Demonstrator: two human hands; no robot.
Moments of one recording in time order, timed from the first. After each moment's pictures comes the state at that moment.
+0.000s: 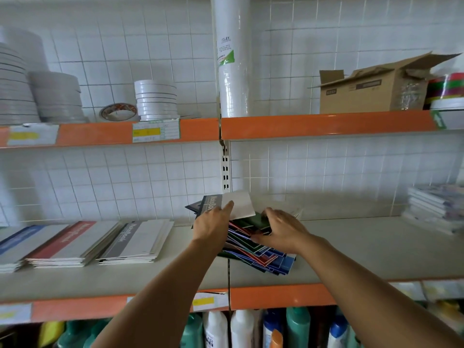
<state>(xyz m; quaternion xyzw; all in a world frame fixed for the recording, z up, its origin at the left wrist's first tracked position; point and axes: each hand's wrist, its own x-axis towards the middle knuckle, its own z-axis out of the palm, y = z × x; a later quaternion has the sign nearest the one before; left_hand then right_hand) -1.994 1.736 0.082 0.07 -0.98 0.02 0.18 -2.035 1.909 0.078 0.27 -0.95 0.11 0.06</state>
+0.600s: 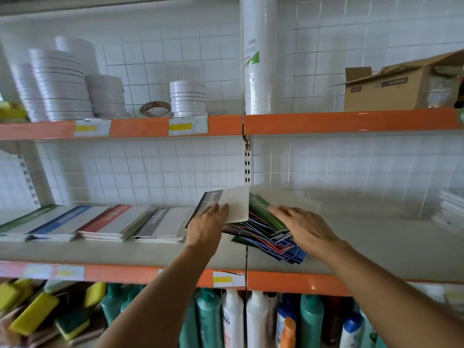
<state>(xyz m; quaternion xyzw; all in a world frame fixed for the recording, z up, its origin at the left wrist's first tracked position) -1.918 1.715 0.077 0.11 -0.97 0.01 0.23 -1.995 1.924 0.084 0.36 -0.92 -0.01 0.17</state>
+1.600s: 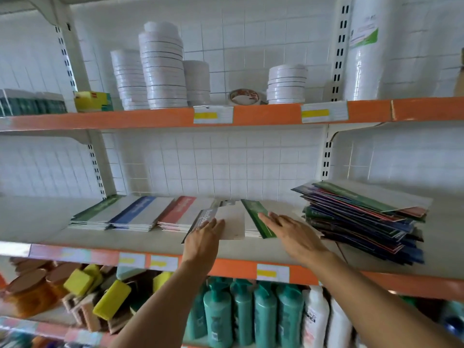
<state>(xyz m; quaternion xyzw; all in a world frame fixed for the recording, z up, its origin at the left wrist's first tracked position) -1.828 1.472 0.026 0.10 -0.96 -0.04 0.26 -1.923 1.674 0.048 0.42 -0.90 -0.03 0.14</state>
